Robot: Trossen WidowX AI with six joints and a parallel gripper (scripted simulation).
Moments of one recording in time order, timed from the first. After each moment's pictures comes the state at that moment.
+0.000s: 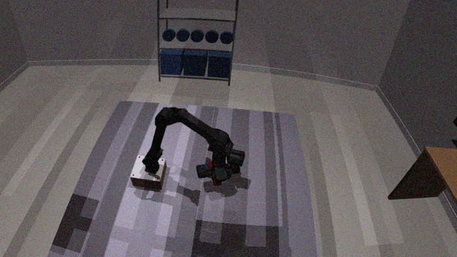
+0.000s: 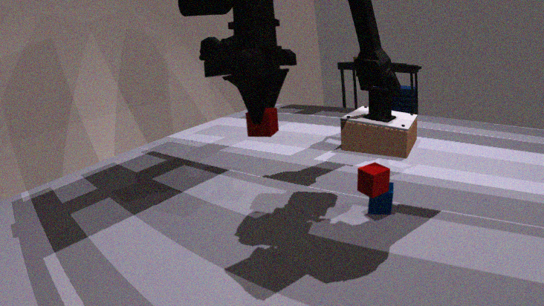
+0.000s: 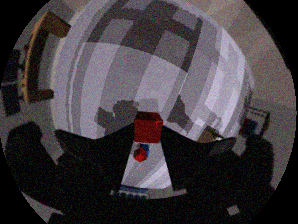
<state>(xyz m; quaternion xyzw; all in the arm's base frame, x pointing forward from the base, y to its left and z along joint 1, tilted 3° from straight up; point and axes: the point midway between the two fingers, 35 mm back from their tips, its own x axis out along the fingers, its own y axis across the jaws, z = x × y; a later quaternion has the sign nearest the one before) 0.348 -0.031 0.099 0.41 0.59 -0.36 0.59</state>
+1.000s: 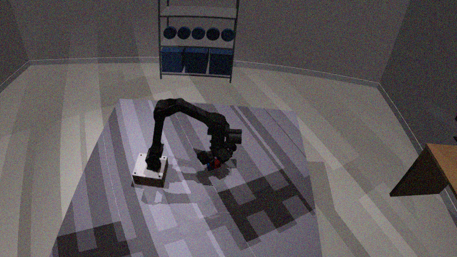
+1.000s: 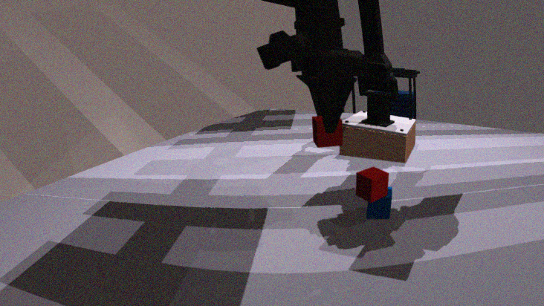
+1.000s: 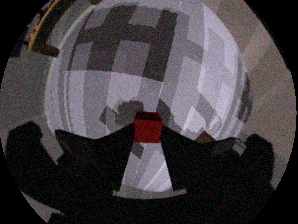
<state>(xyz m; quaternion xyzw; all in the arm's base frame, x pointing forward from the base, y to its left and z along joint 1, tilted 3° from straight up) 0.317 0.057 0.099 0.29 0.65 -0.24 0.66</state>
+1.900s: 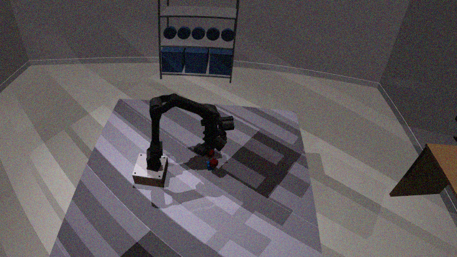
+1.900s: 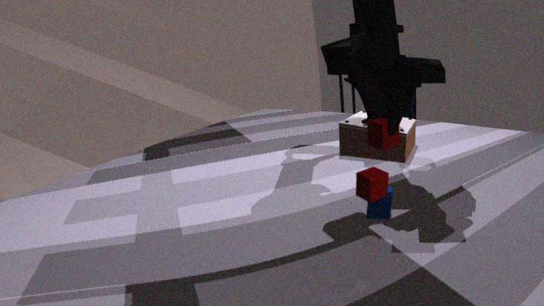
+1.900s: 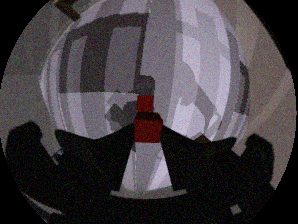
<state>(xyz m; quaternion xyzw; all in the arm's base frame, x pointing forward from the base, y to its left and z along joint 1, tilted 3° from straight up) 0.272 0.121 0.097 0.18 0.68 -0.13 0.69</state>
